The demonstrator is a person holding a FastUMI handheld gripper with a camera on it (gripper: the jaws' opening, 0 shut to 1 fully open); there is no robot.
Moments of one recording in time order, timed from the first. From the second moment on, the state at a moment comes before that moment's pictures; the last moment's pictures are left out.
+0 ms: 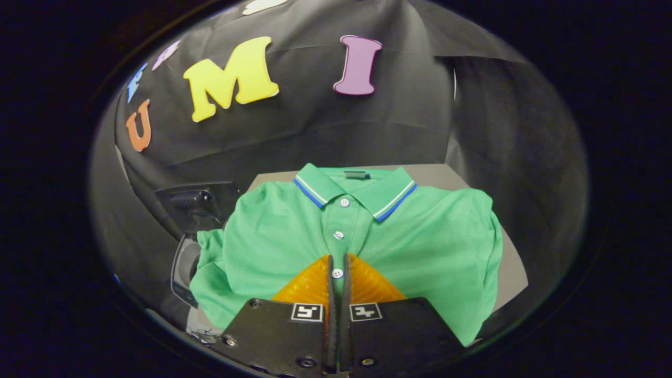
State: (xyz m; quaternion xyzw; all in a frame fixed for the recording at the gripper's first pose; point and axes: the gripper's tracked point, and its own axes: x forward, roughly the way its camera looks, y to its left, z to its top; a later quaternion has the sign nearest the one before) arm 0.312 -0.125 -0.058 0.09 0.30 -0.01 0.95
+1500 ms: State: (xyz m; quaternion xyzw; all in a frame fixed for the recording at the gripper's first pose) arm 0.294 0.188 0.016 0.07 0.30 0.32 0.90
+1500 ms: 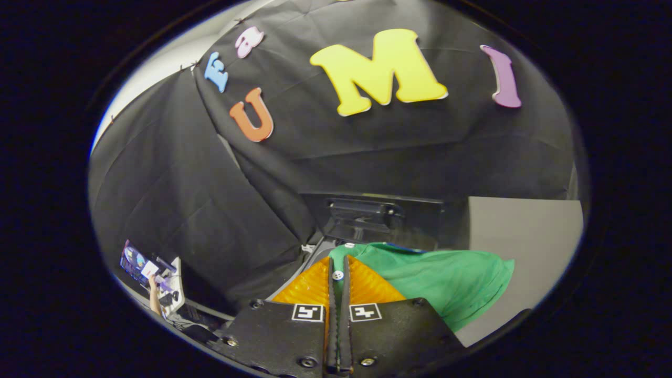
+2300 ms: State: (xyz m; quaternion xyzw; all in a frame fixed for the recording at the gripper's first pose) arm 0.369 0.297 -0.149 0.06 0.41 0.27 0.87
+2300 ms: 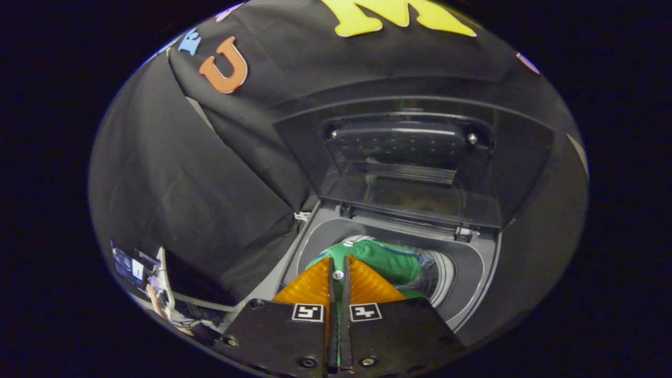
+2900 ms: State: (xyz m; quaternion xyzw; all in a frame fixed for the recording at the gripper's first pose) arm 0.404 0.285 -0.250 0.07 0.48 0.19 0.86
